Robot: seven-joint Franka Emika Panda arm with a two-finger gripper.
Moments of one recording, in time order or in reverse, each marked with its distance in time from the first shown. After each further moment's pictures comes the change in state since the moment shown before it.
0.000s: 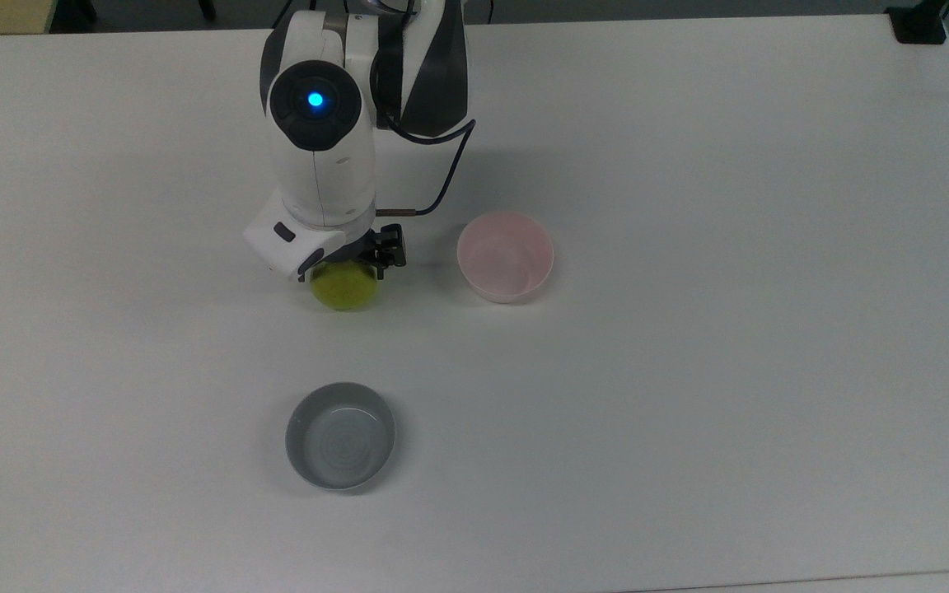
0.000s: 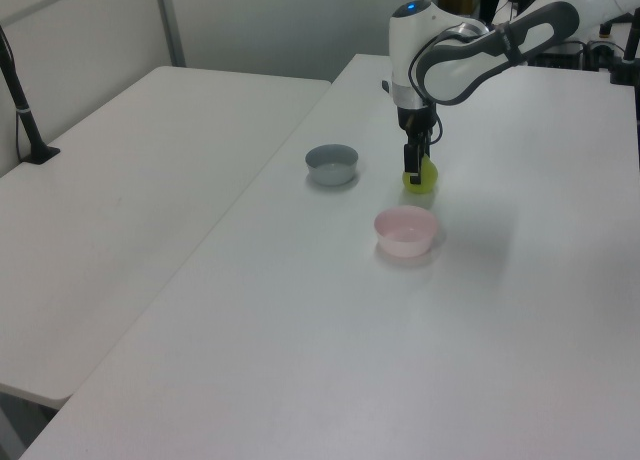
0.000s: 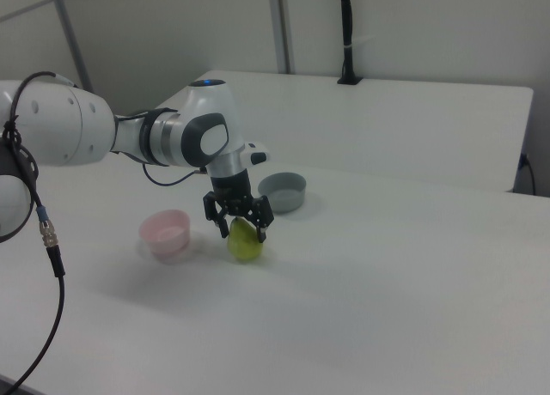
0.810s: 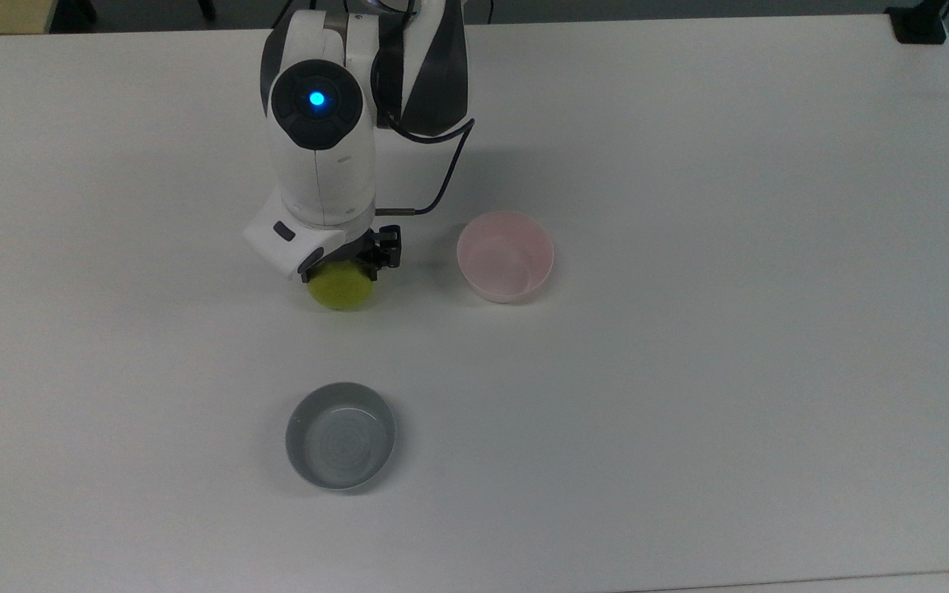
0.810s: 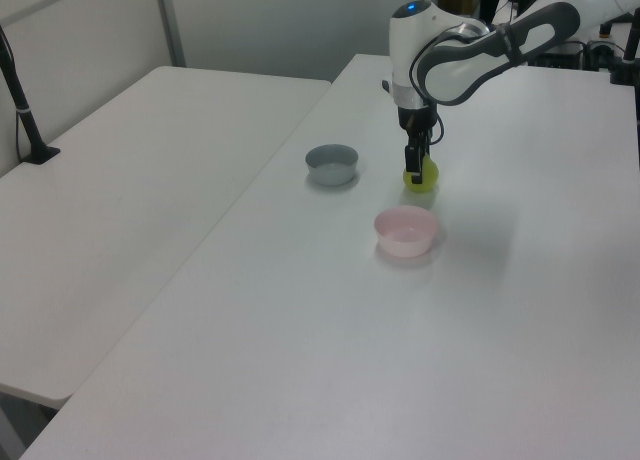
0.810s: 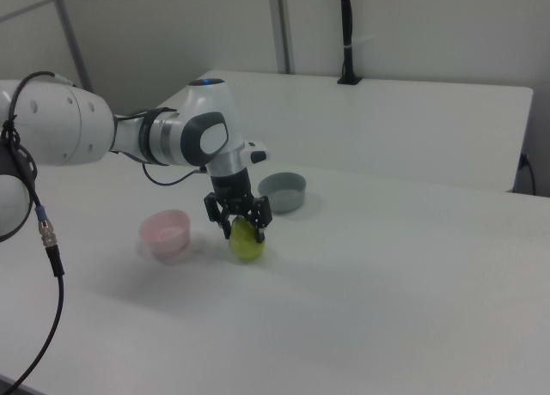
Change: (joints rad) arm 0.000 -0.005 -0.001 -0.001 -0.008 0.002 0.000
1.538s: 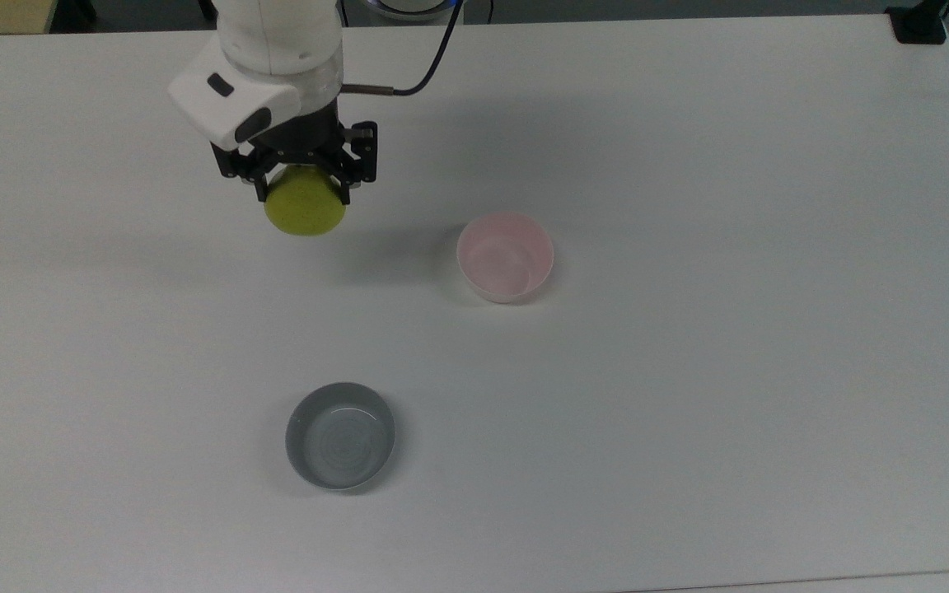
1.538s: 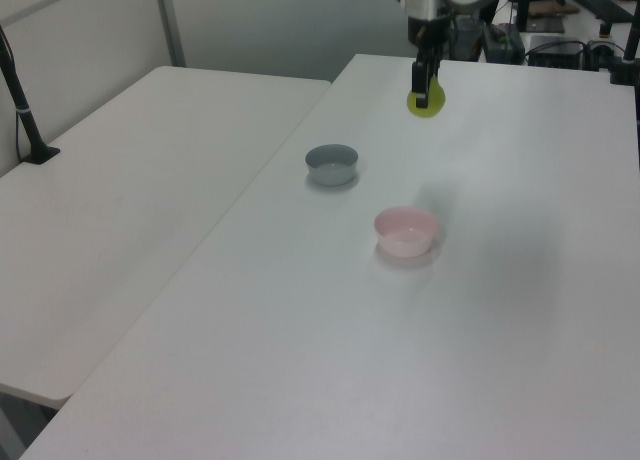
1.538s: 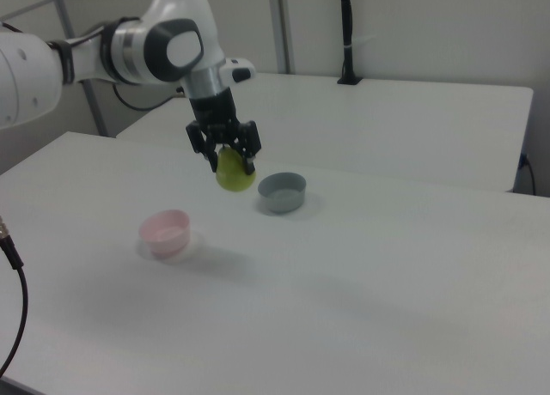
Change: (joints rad) arm -0.003 -0.184 -0.008 0.157 0.003 -0.258 0.001
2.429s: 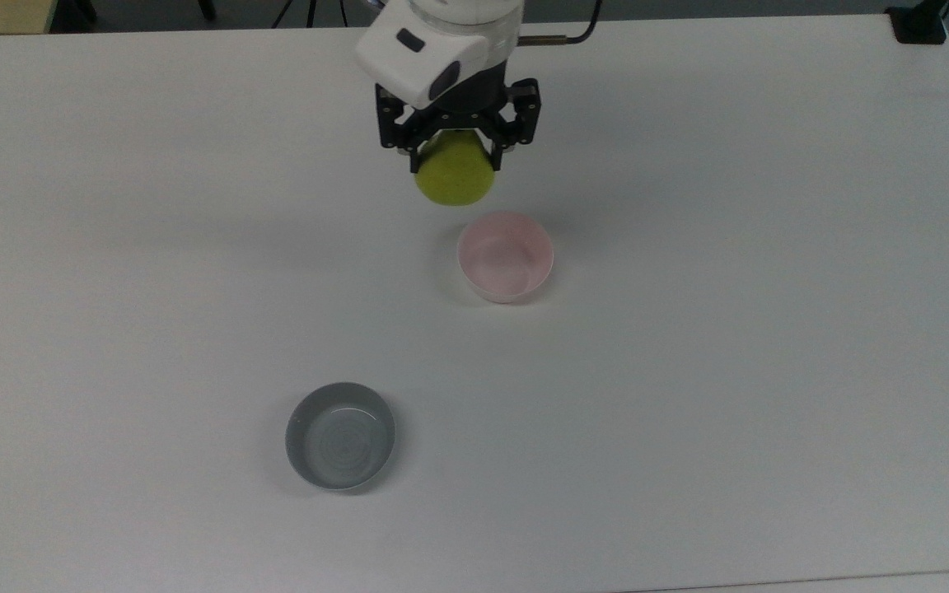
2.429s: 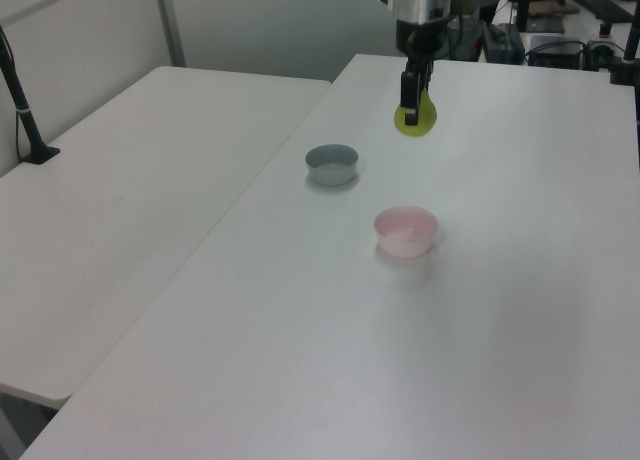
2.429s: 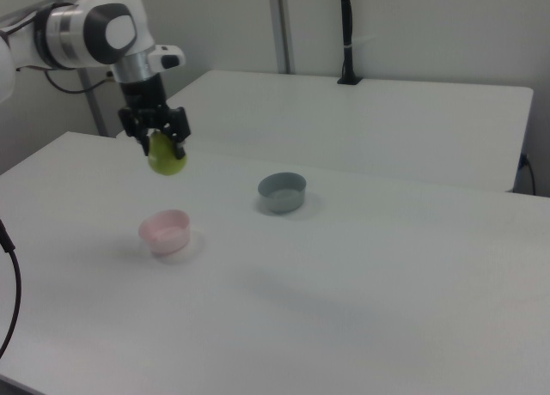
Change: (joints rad) arm 0.052 -0.043 0.189 -0.002 0.006 -0.062 0.193
